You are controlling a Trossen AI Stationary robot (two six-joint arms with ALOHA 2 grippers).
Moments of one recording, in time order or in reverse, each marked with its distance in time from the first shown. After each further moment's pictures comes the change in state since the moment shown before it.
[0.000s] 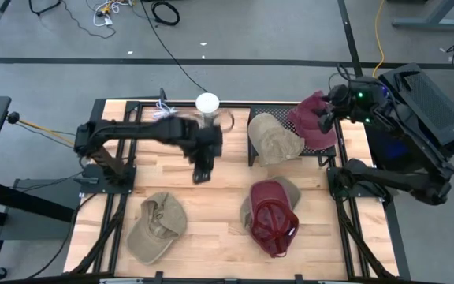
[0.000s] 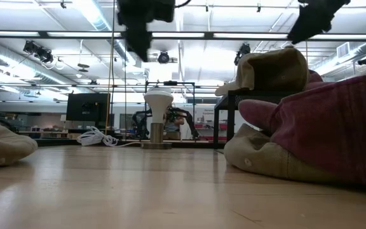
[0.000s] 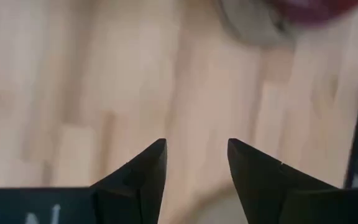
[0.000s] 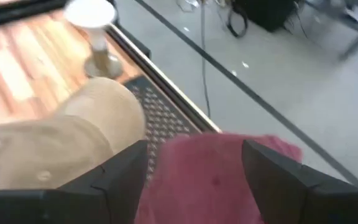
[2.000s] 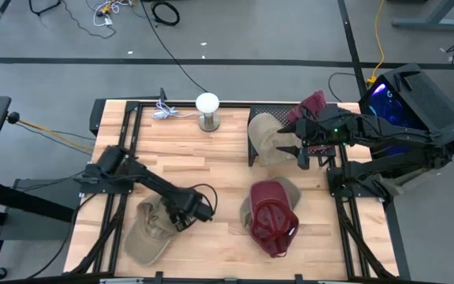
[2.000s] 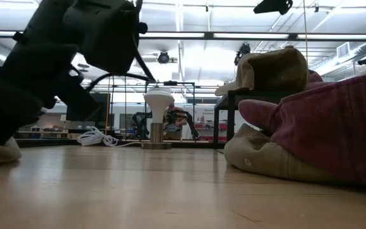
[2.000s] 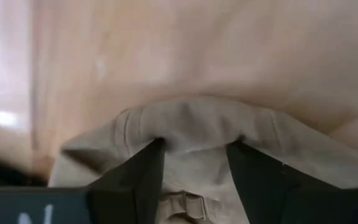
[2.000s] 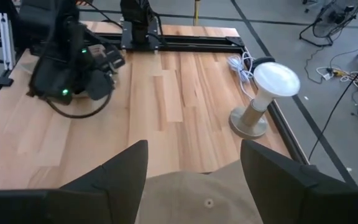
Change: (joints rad) left arm -0.436 0.341 -0.357 0.001 0.001 -0.732; right arm 0.694 0.162 -0.010 0.260 0.086 0.065
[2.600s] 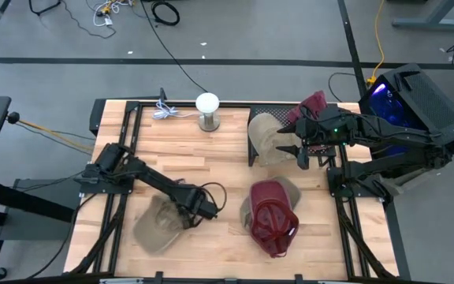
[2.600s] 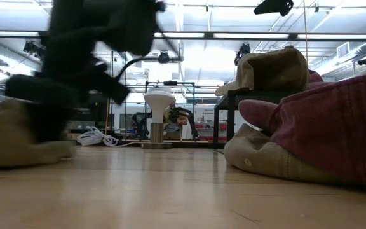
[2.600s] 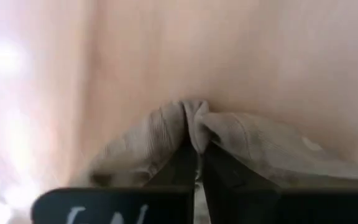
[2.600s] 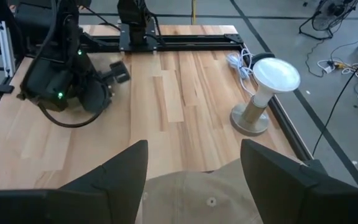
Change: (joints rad) left arm 0.045 -0.044 0.051 0.112 -0.247 0.181; right arm 0.000 0.000 0.000 -0.001 0.002 0.042
